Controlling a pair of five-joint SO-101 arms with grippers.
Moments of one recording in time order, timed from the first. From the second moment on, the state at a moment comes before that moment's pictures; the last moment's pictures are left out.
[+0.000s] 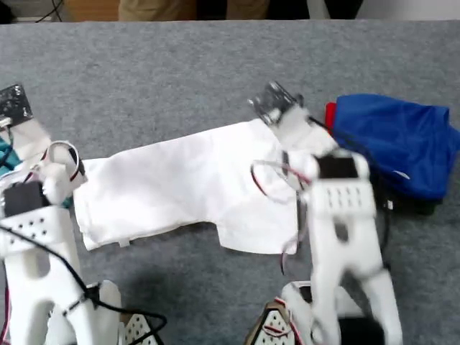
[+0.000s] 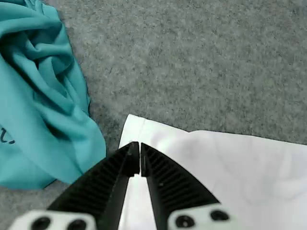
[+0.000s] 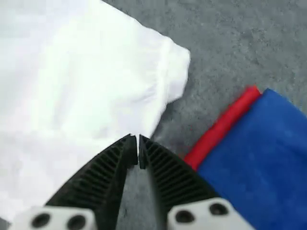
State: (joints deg) left arm -21.5 -41.8 42.1 54.2 -1.7; right arm -6.9 -24.3 33.5 58.5 30.0
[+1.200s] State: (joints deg) left arm -19.1 -3.1 30.6 37.8 -5.6; right arm -5.7 56.4 -71.1 94.3 20.0
